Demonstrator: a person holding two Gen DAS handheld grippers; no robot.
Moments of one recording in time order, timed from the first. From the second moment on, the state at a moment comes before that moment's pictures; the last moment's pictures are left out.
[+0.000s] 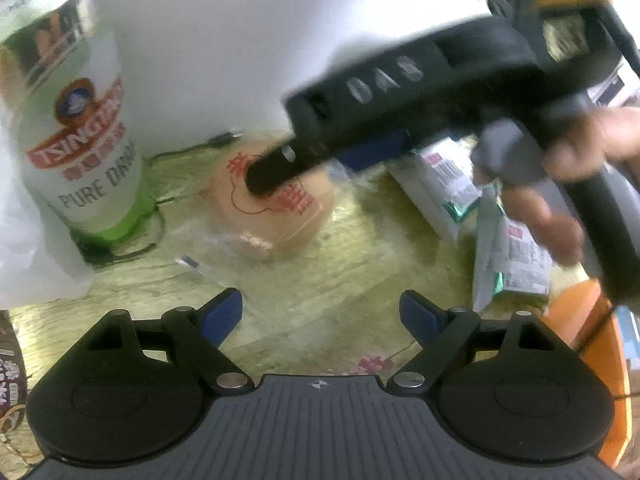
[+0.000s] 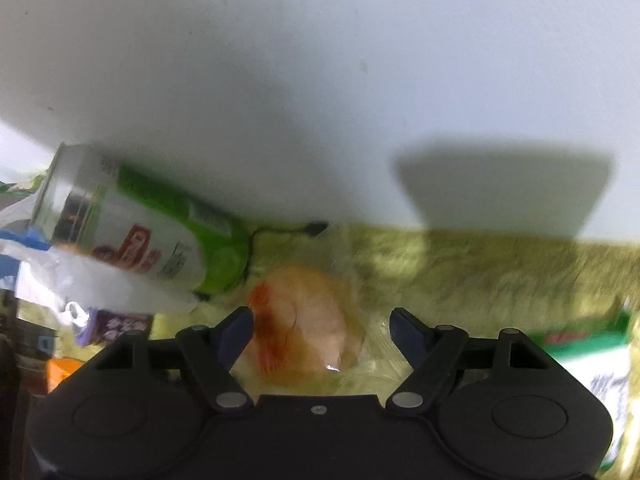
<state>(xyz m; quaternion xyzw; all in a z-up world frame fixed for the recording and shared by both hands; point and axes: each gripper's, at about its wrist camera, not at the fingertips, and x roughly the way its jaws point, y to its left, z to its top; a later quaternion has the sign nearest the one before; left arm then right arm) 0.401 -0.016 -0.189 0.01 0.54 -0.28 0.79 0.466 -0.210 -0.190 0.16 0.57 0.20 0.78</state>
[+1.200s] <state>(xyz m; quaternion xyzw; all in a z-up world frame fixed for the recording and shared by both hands) 0.412 -0.005 -0.186 0.01 0.54 -0.26 0.80 0.451 -0.230 -0.189 0.23 0.57 0.18 0.77</state>
